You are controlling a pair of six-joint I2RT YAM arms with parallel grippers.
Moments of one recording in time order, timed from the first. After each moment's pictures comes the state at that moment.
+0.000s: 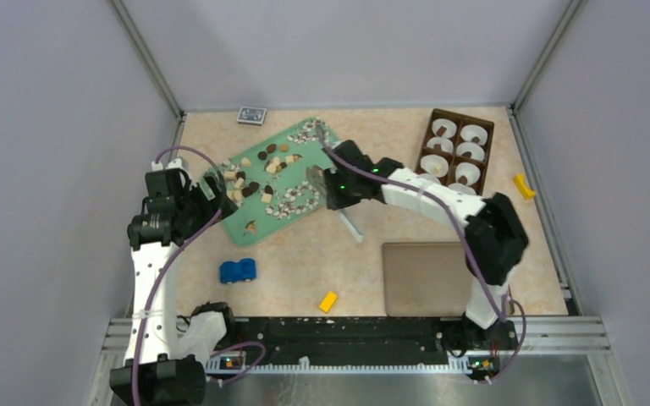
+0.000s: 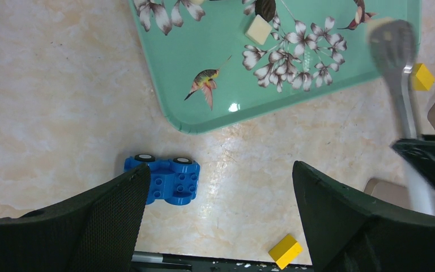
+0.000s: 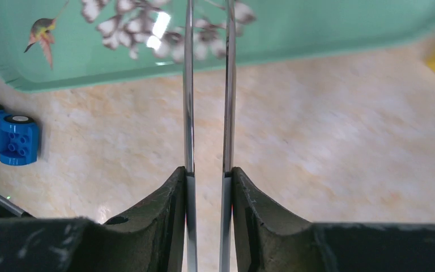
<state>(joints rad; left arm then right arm) 0.16 0.92 1.03 -0.92 0.16 -0.38 0.84 1.89 1.55 -0.57 0.03 0.38</state>
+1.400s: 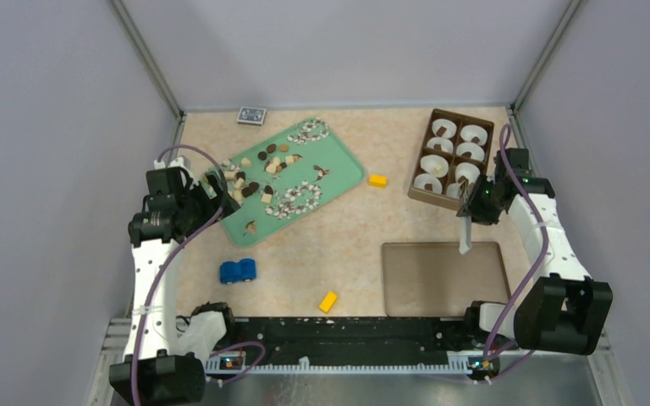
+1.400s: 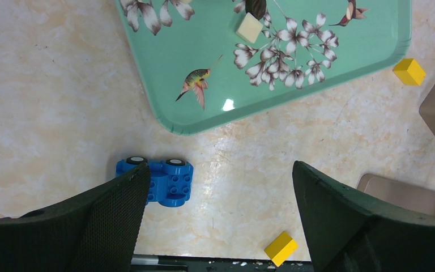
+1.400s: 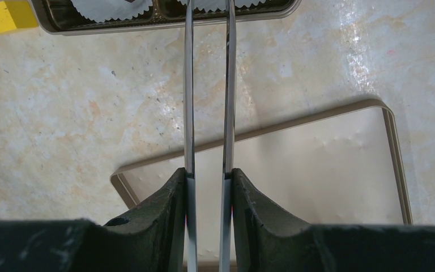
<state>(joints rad) 0.16 0.94 1.03 -0.91 0.20 -0.39 -0.10 1.24 1.00 -0.85 -0.12 0.39</state>
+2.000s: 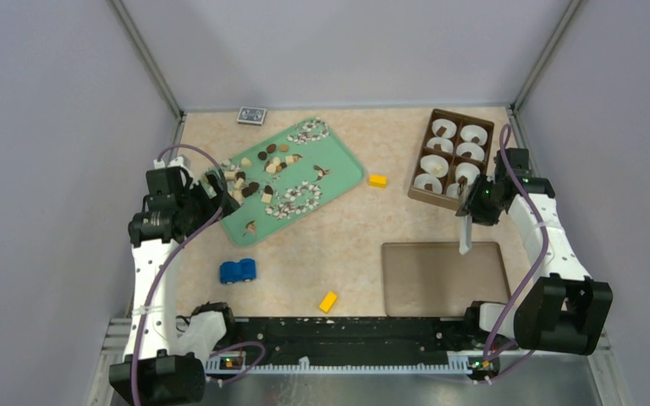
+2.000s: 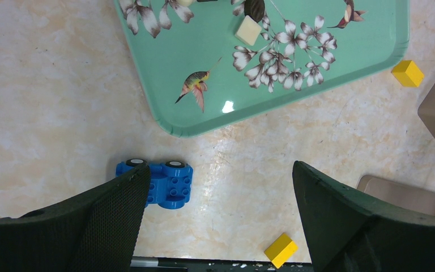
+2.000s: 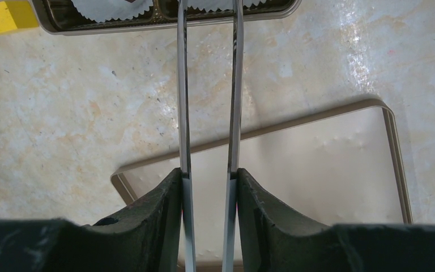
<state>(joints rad) 0.15 0.94 1.03 -0.90 0.20 -0.39 -0.10 1.24 1.00 -0.85 -0.12 0.39</state>
